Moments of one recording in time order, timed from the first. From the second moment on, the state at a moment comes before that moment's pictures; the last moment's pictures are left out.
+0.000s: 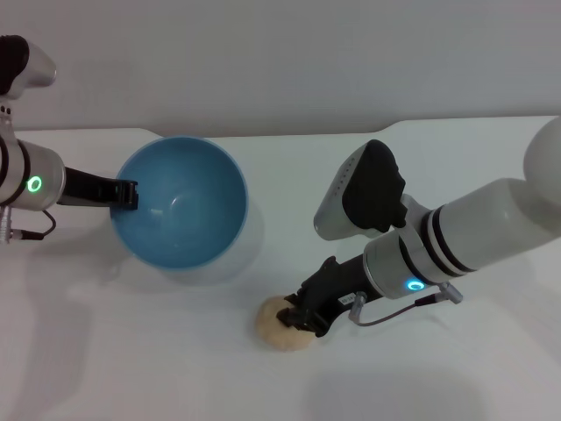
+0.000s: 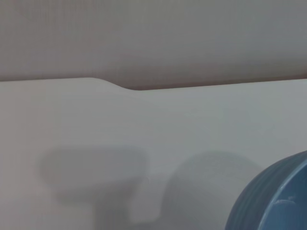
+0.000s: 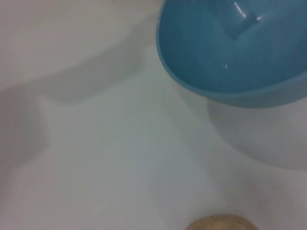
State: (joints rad) left arm -0.57 -2.05 -1.92 -1.07 2.57 -1.08 0.33; right arm 0.76 2.08 -1.83 -0.69 -1.89 -0.90 2.07
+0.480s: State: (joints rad) left arm -0.58 -2.05 -1.92 -1.06 2.57 -1.12 0.33; right arm 0.69 2.06 -1.62 -0.87 -1.98 -1.15 2.02
